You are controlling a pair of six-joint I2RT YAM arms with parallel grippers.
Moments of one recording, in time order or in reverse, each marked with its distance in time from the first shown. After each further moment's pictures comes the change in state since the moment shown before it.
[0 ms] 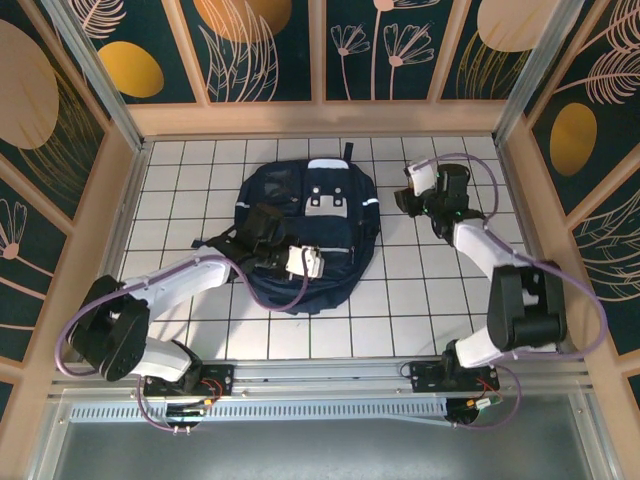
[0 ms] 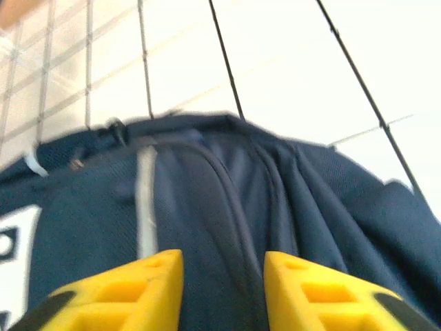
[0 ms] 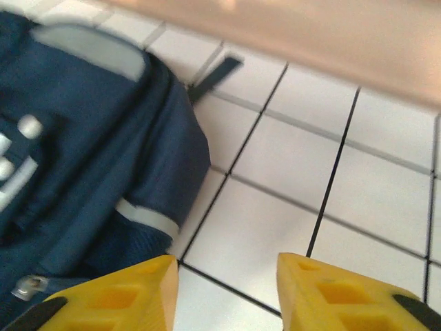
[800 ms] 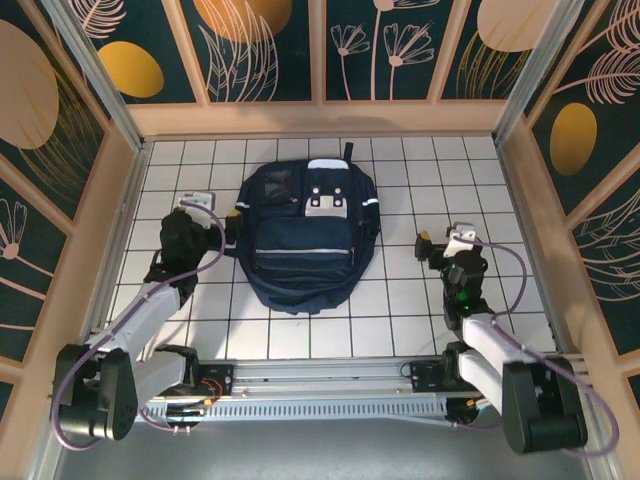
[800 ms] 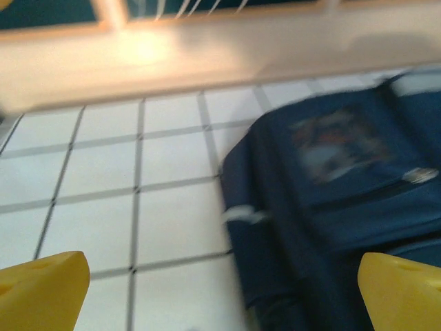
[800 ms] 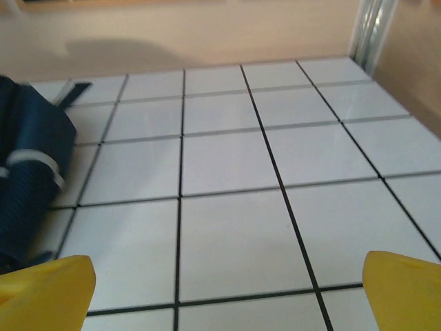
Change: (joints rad) left arm 0.521 -0.301 -0.406 0.504 -0.610 -0.993; right arm -0.029 -0.409 -0.761 0.597 0.417 0.293
